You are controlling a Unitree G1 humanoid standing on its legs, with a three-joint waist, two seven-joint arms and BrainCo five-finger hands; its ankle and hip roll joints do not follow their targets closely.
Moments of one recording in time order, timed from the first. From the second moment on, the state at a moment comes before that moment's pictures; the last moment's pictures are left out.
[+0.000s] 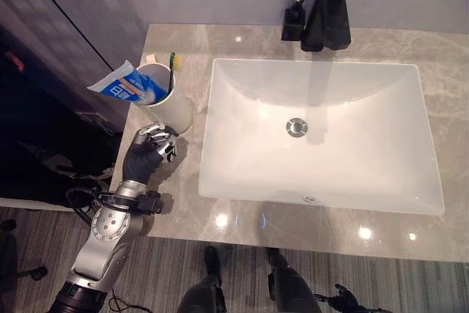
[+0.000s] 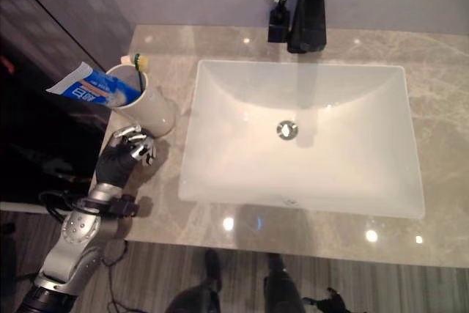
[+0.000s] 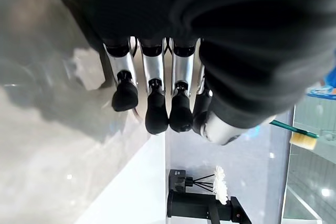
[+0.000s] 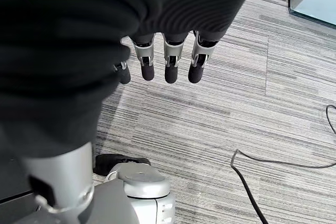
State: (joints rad) left arm -0.04 0.58 -0.13 -0.25 -0.54 -0.19 0.09; right arm 0.01 -0.26 0.18 1.22 0.06 -0.06 -0.19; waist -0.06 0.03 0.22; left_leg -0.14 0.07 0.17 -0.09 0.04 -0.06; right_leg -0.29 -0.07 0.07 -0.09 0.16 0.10
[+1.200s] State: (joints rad) left arm -0.08 0.55 -0.05 -0.14 -0.62 -0.20 0.17; right arm -0.01 -0.27 0.23 1.19 0.06 -0.05 -0.17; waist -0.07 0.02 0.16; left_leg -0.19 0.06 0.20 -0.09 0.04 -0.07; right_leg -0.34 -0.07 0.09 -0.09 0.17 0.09
